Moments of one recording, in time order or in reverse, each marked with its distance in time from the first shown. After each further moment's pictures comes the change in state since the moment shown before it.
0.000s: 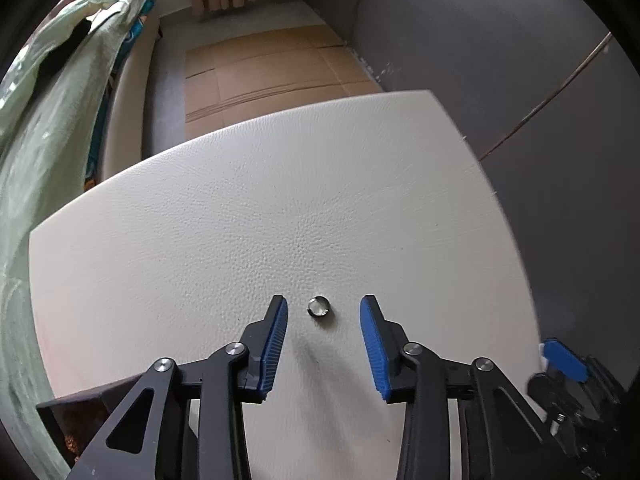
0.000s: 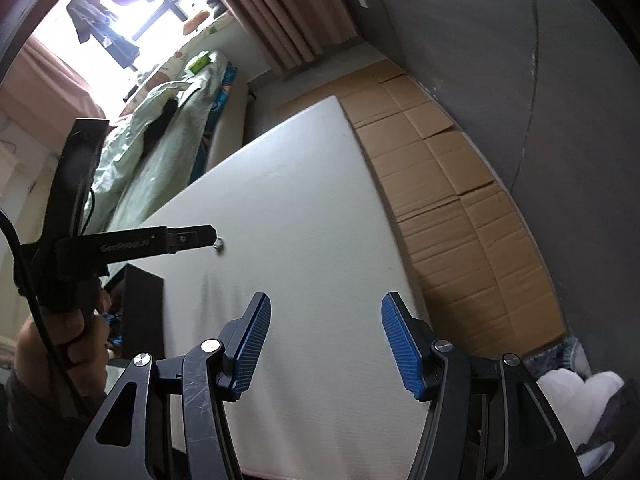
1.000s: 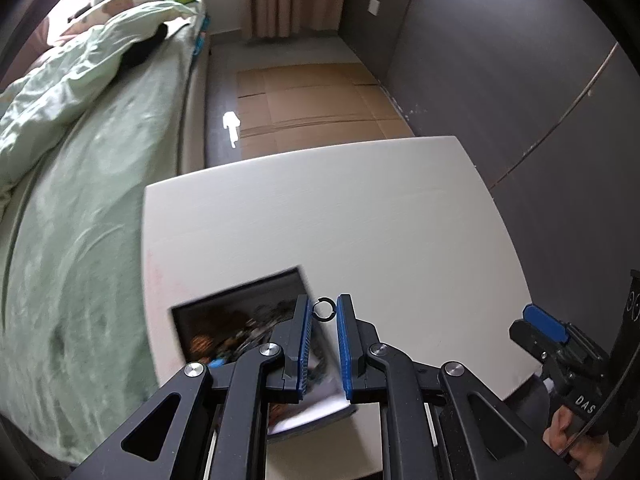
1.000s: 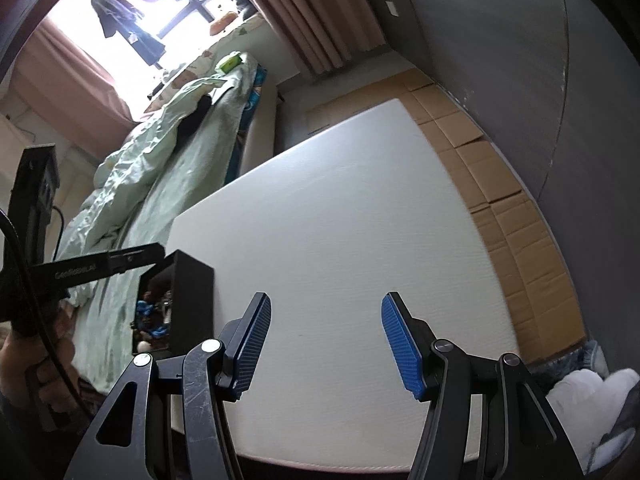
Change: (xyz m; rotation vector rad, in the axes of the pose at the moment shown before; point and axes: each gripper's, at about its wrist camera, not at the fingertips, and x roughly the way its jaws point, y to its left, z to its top) left arm -0.112 0.078 -0.070 -0.092 -0.140 0.015; right arm -0.012 0.064 -0.020 -0.064 -0.036 0.077
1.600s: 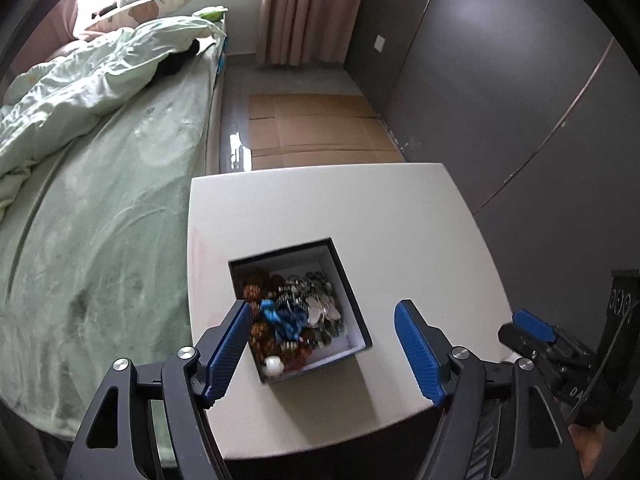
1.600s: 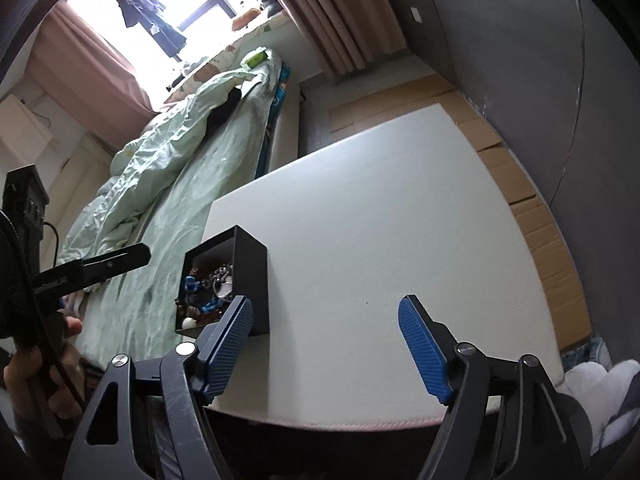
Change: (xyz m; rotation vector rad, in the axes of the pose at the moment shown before) left arm -0.071 0.027 -0.050 -0.053 -0.123 -0.052; right arm -0.031 0.049 -0.023 -0.039 -0.005 0.018
